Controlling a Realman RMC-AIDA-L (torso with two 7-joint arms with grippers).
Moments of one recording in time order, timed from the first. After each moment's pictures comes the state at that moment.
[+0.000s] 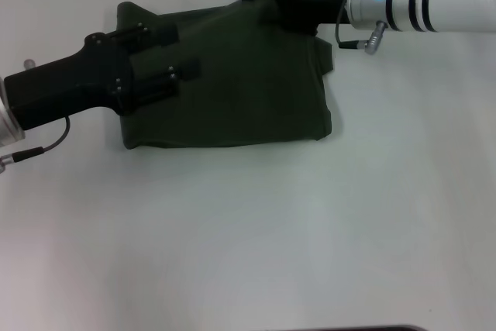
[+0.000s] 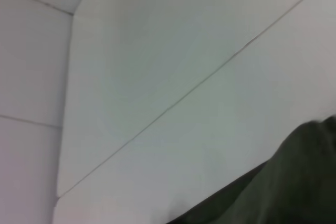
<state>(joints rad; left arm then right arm) -0.46 -2.16 0.58 0.70 1.86 1.73 -1.34 0.93 2.09 -0.92 -0.26 -1.85 -0.78 2.58</state>
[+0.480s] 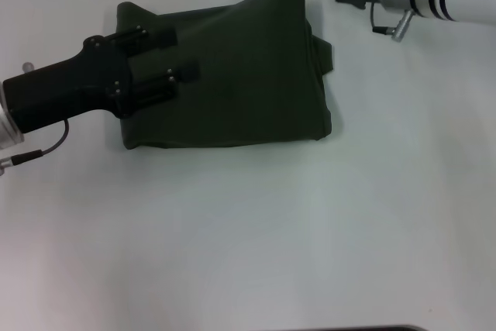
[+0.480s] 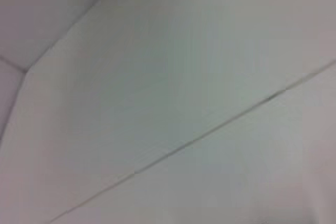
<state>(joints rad) -0.45 -2.16 0.58 0.70 1.86 1.73 -1.34 0.91 2.09 -0.94 -0.29 -1.85 -0.52 2.43</state>
